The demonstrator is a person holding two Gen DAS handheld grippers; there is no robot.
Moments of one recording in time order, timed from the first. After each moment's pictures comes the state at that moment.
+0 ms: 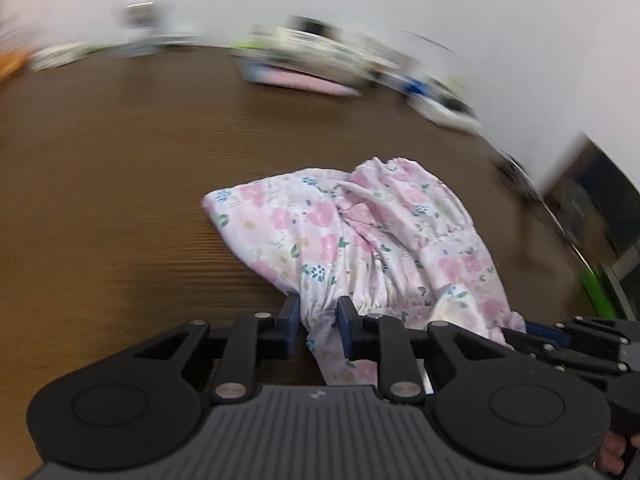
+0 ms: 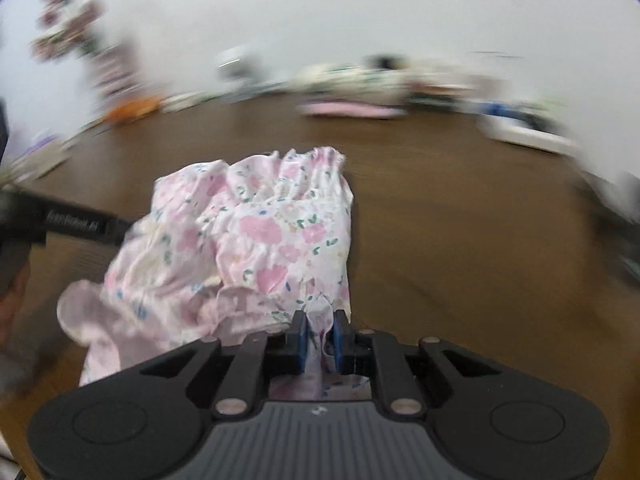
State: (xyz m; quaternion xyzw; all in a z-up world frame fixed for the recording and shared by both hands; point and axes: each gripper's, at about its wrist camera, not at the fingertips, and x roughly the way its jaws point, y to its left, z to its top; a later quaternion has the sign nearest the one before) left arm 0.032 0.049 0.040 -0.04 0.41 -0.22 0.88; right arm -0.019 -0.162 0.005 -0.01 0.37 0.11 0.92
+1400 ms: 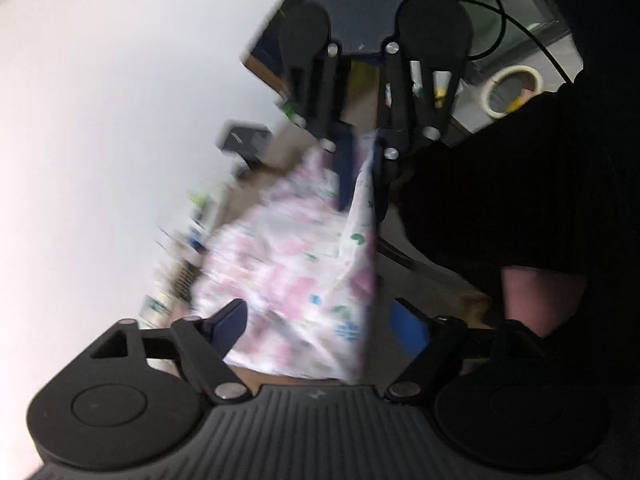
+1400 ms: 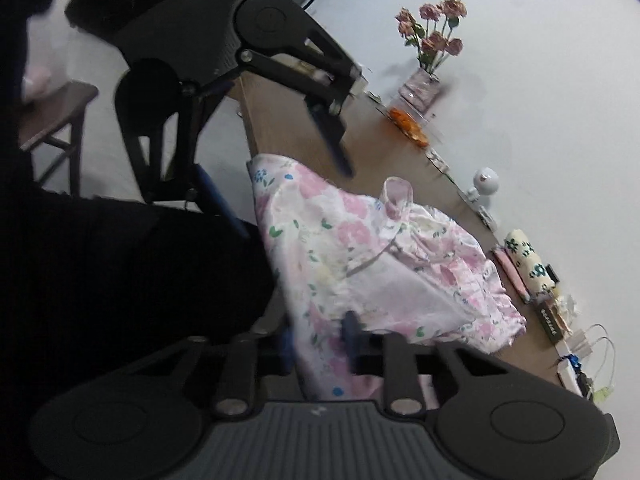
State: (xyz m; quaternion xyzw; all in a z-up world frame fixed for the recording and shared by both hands) left arm -0.261 -0.027 -0.033 0.56 0.00 -0.33 0.76; right arm -0.218 -0.191 -0.017 -0.41 0.15 0.42 0.79
